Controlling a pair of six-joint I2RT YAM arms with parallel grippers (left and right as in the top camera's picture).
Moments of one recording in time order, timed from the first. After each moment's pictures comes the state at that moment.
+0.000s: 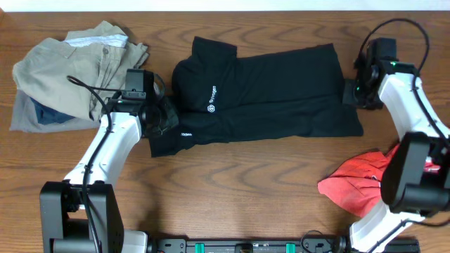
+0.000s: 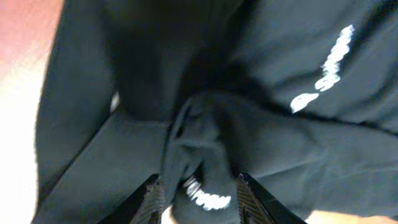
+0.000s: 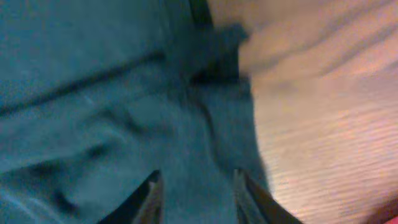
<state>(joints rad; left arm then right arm) -0.07 1.60 1.02 -0.67 0.23 -0.58 -0.12 1.91 1.39 -0.86 0.02 0.06</state>
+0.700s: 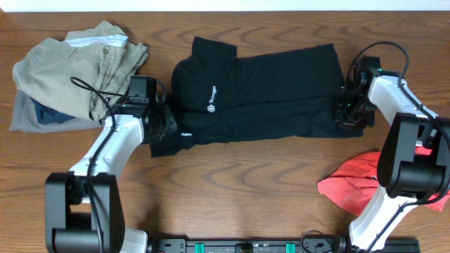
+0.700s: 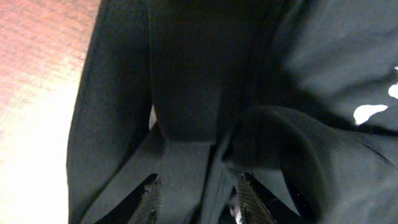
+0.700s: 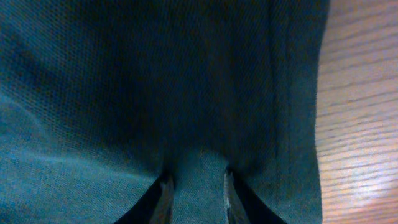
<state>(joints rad) -0.07 1.65 0.96 -0.58 0.14 -0.52 -0.12 2.02 1.33 -0.90 0.02 0.06</state>
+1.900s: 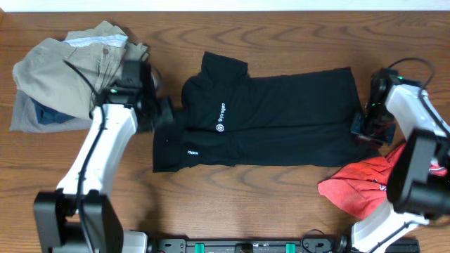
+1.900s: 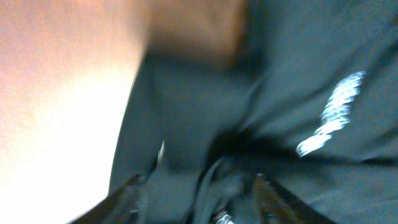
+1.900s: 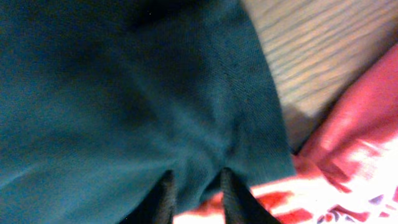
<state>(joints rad) -0.07 1.58 1.19 -0.83 0.15 -0.36 -0.21 1.87 1.26 -1.09 0.11 0.25</state>
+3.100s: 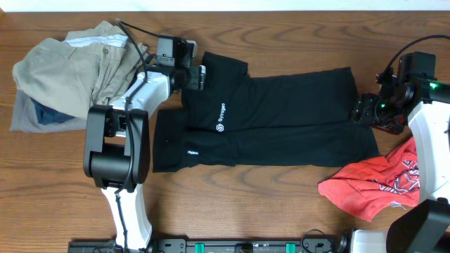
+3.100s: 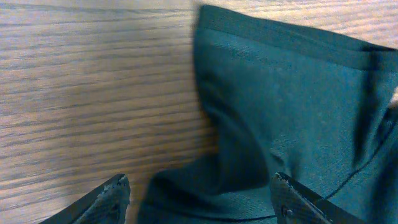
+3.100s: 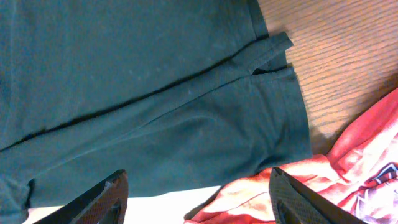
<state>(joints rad) -0.16 2.10 1.42 -0.30 0.23 -0.07 -0.21 1.55 1.30 -1.09 -0.14 0.12</state>
